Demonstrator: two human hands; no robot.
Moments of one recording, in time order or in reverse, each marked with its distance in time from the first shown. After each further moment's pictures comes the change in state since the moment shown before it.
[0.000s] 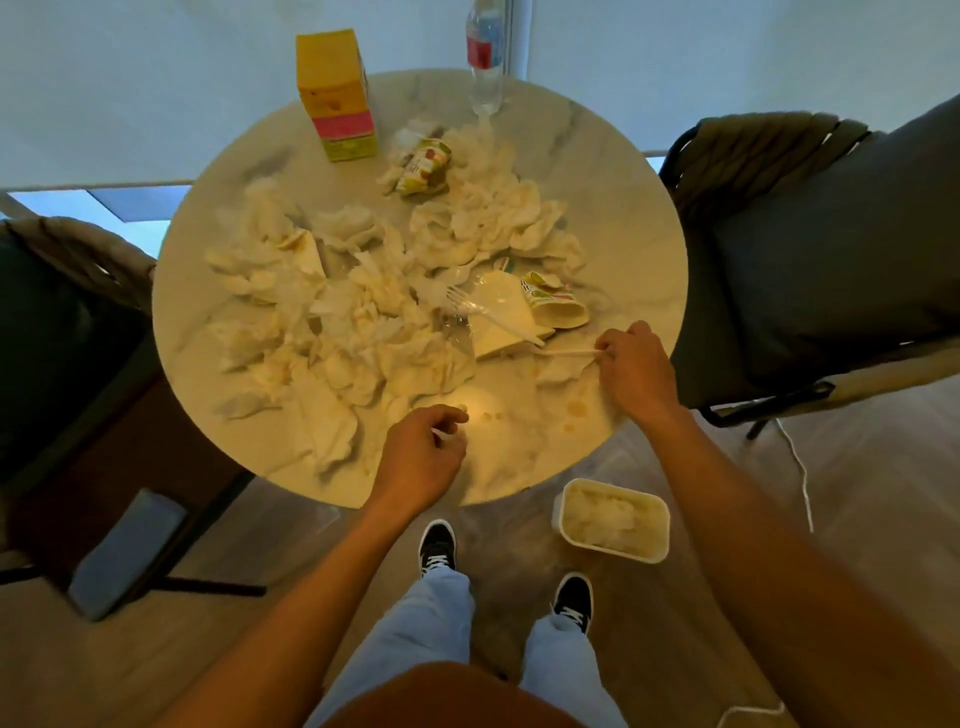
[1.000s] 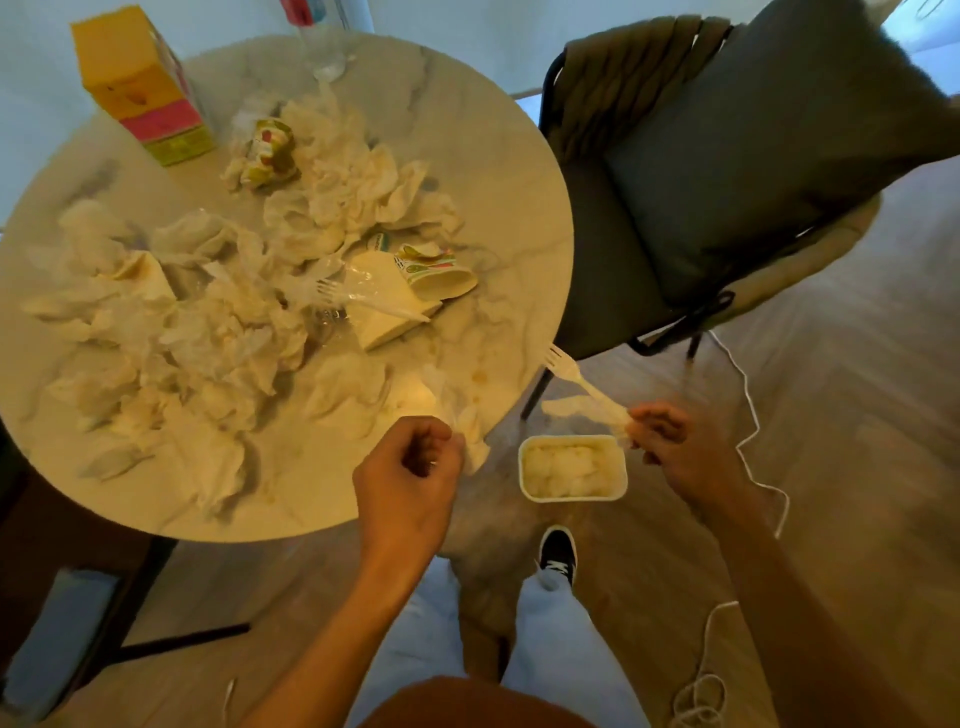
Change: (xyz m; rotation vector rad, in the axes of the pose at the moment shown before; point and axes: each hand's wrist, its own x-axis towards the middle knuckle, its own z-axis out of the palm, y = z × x) left_hand -0.058 0.075 0.063 -0.281 0.126 0.115; right_hand -0.156 0.121 -0.029 0.870 -0.046 0.472
